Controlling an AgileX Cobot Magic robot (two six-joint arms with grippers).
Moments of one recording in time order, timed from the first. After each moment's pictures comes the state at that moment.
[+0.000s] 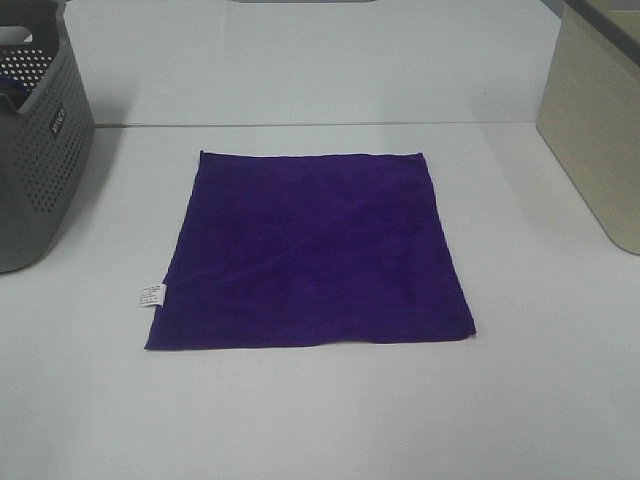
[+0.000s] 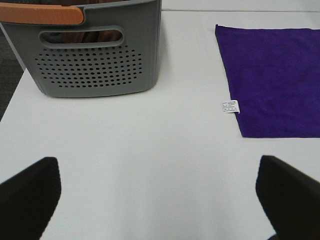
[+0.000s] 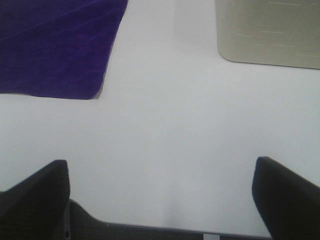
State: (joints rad) left arm 0.05 -0.01 -0.51 -0.06 1.08 -0.01; right arm -0.02 0.00 -0.46 0.10 1.11 -0.14
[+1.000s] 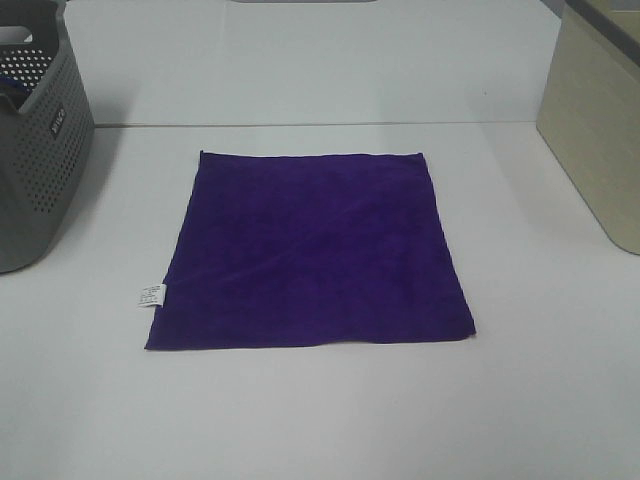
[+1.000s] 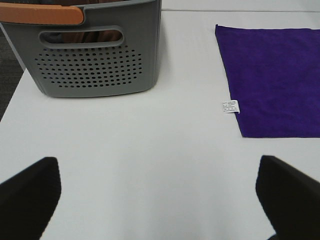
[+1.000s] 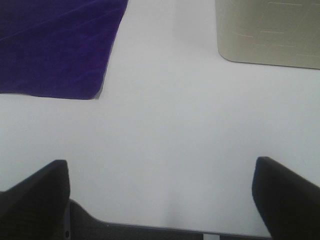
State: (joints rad) left arm 0.05 -0.01 -0.51 -0.06 1.08 -0.01; right arm -0.02 0.00 -0.46 0.10 1.11 -0.14
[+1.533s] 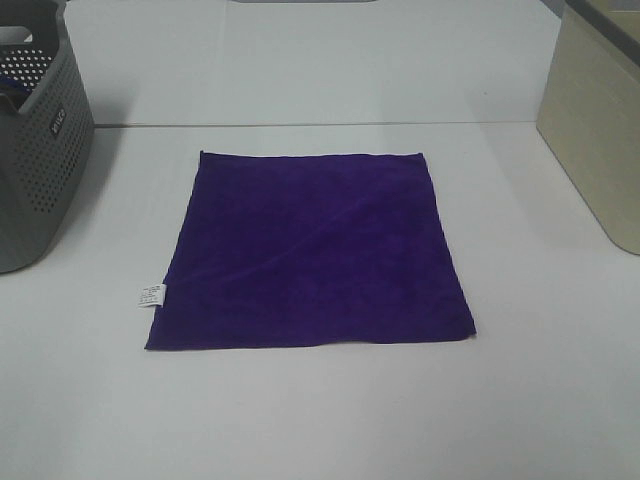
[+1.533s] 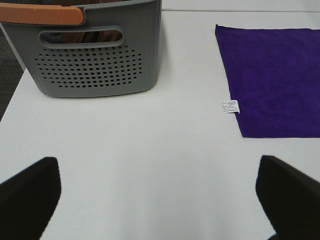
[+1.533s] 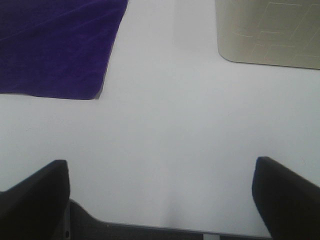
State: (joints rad) left arm 0.05 -0.01 -0.51 -0.06 1.08 -0.01; right arm -0.02 0.00 -0.46 0.10 1.11 -0.14
